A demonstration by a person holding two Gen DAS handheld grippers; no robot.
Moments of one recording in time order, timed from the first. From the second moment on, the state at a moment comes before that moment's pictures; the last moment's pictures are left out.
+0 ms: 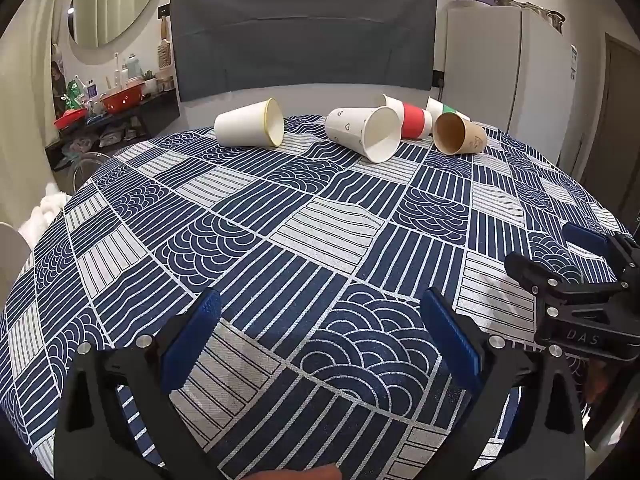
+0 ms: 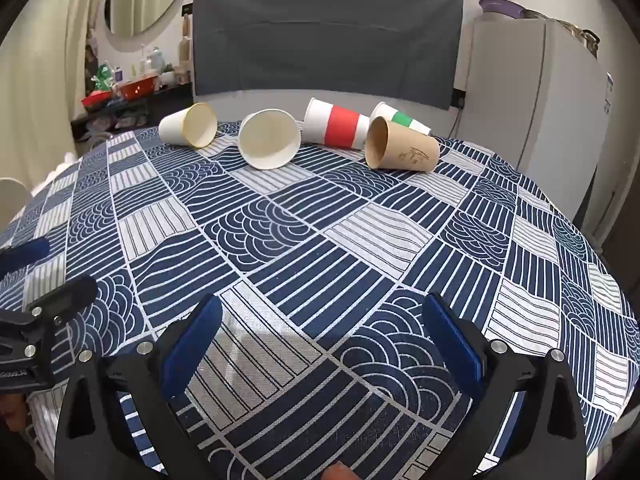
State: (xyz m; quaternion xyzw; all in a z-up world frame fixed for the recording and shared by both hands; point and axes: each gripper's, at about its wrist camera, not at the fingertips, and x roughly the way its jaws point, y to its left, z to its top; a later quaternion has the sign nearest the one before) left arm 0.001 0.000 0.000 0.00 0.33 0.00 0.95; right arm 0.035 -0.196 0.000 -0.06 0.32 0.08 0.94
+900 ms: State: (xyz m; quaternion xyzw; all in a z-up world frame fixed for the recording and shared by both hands) left arm -0.002 -0.004 0.000 0.02 0.31 0.01 0.95; right arm 0.035 -0.195 -0.001 -0.06 0.32 0.09 0.94
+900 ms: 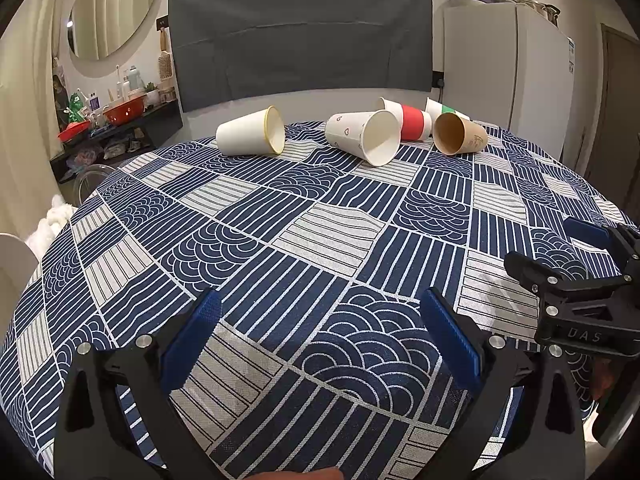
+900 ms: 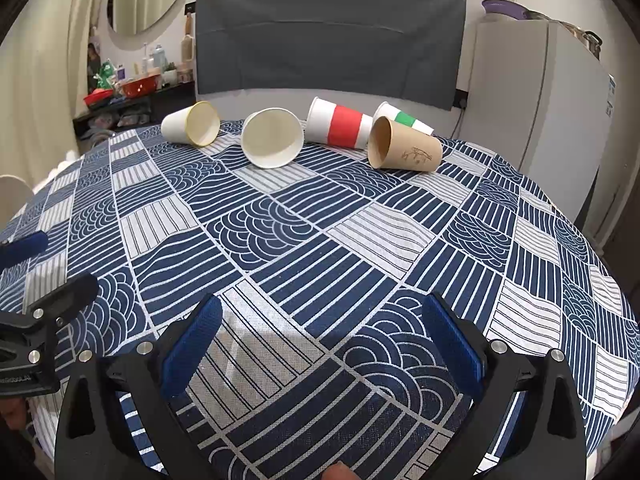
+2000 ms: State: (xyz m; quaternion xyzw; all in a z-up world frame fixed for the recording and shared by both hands) left arm -0.003 -0.004 0.001 0.03 0.31 0.01 0.95; right arm 0.032 -0.192 -0.001 -0.07 0.32 0.09 0.94
